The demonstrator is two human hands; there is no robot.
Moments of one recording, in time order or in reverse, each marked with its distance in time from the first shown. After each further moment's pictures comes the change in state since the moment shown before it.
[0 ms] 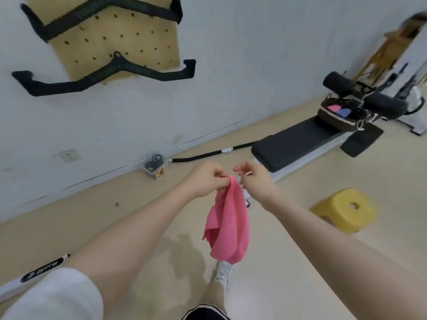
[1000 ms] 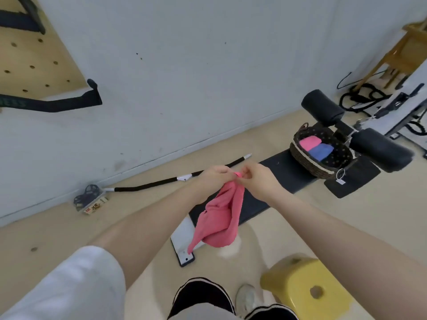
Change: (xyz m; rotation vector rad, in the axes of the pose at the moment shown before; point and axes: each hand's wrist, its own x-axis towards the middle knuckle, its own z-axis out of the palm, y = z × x) left_hand 0.565 0.229 0.169 -0.517 -0.092 -0.206; right_hand 0.456 0.168 -0.400 -0.347 -0.148 -0.014
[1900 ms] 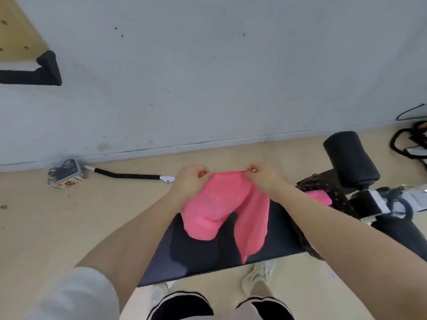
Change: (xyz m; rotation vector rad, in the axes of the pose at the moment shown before) left_hand 0.288 0.044 0.030 0.400 0.543 -0.039; right_hand 0.316 0.152 -0.132 0.104 -0.290 0.039
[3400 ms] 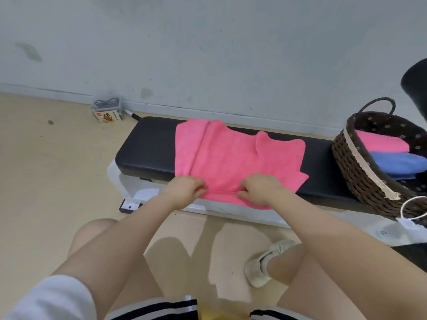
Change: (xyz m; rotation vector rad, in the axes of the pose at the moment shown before) left_hand -0.194 -0.230 0.304 0.528 0.080 0.029; right_hand -0.036 0.323 0.203 -1.178 -0.209 -0.648
